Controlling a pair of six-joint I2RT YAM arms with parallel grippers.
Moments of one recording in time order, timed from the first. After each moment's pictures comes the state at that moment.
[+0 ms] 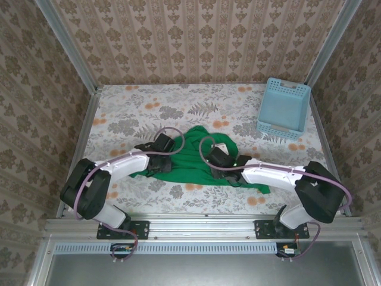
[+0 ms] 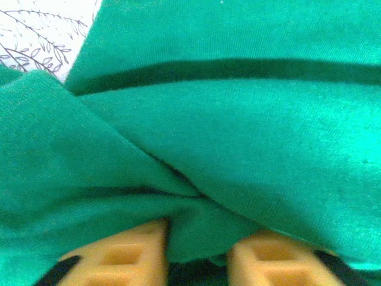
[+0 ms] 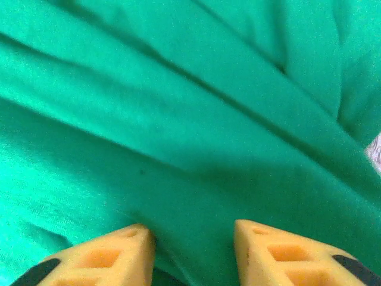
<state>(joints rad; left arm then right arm) -0.64 1.51 0.79 -0.53 -0.13 -0.52 0.84 1.50 0.83 -0.42 0.35 0.55</state>
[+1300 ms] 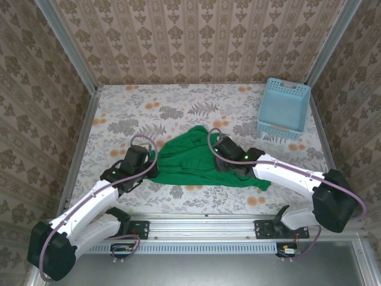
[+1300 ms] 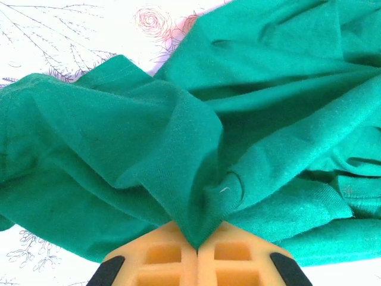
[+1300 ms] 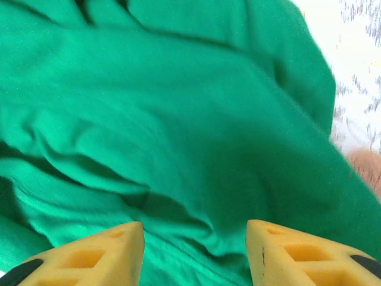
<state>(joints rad) -0.55 0.90 0.53 -0.50 -0.01 -0.52 0.76 1.34 0.83 -0.55 0.27 0.46</state>
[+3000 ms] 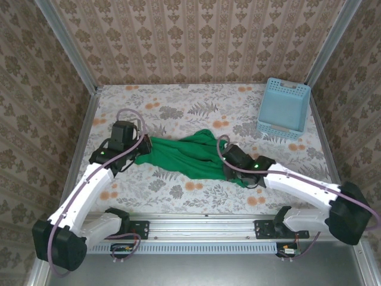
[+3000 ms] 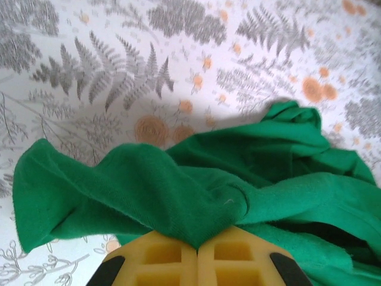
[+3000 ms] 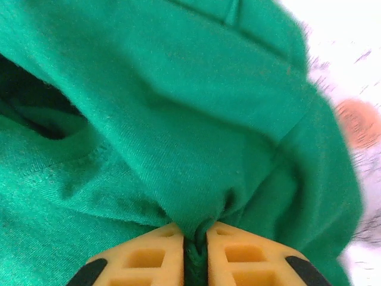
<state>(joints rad) -0.37 1.02 0.84 -0.59 0.09 -0.49 0.79 1.23 0.75 -0.58 0.25 0.50</state>
